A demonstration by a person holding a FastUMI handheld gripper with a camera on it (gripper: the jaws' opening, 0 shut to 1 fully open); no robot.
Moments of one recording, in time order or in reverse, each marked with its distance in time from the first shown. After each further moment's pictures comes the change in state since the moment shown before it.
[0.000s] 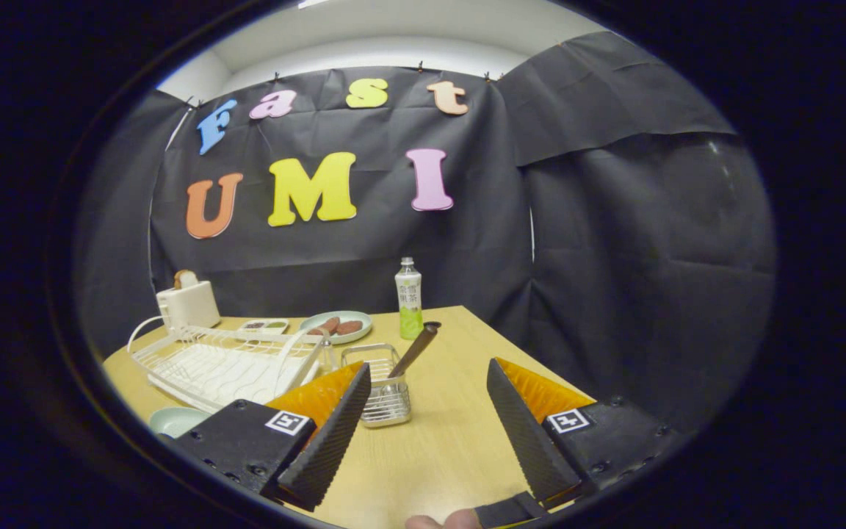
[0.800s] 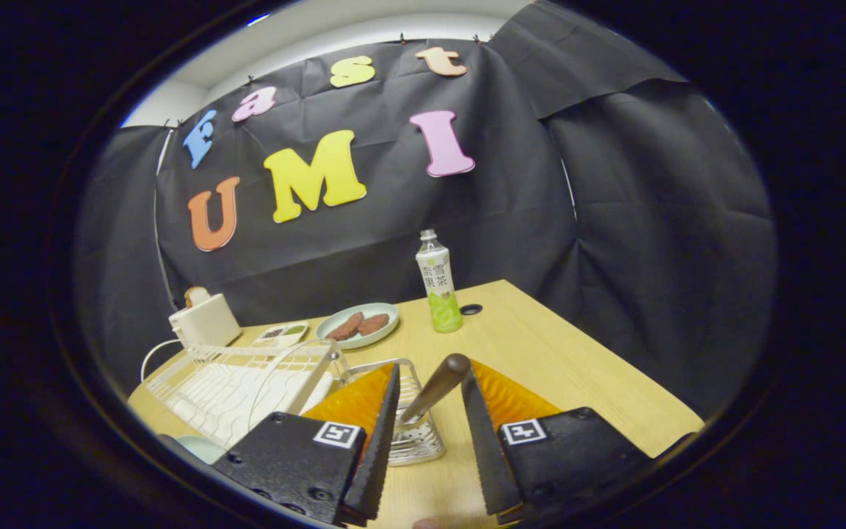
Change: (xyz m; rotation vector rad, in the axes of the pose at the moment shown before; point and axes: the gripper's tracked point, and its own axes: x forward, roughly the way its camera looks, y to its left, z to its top) arm 0.097 0.022 -0.003 0.125 0.119 0.156
